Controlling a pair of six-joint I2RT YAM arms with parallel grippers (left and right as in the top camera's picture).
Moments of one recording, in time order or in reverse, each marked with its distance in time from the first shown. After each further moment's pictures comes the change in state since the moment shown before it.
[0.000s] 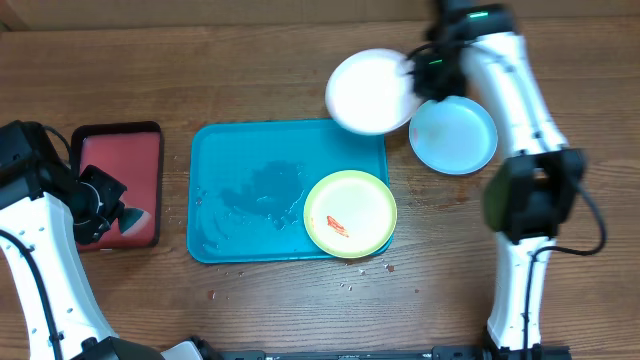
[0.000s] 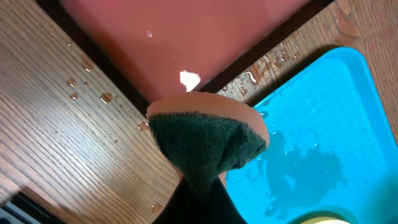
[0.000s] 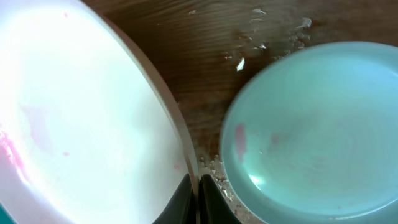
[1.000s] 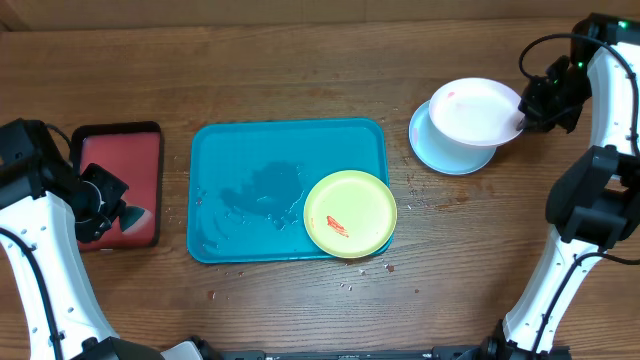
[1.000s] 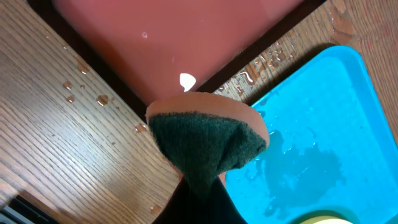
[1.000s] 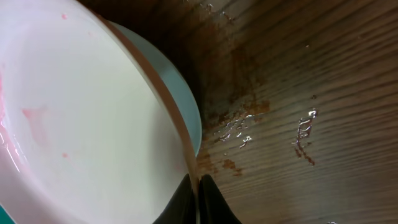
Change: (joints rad) left arm -0.012 0.000 0.000 0.008 0.000 0.003; right arm -0.373 0.000 -0.083 -0.198 0.048 -0.046
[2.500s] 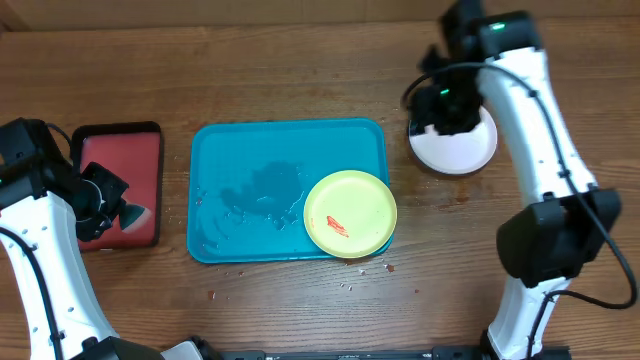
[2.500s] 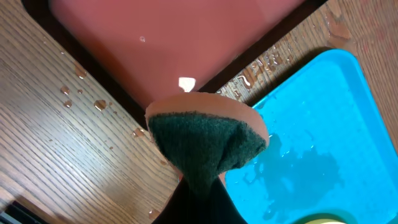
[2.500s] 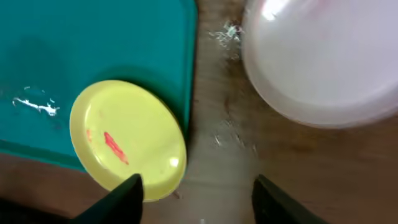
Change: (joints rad) left arm -0.001 0.000 -0.006 0.019 0.000 0.000; right arm 0.502 -0.290 -0.166 0.021 0.015 -0.188
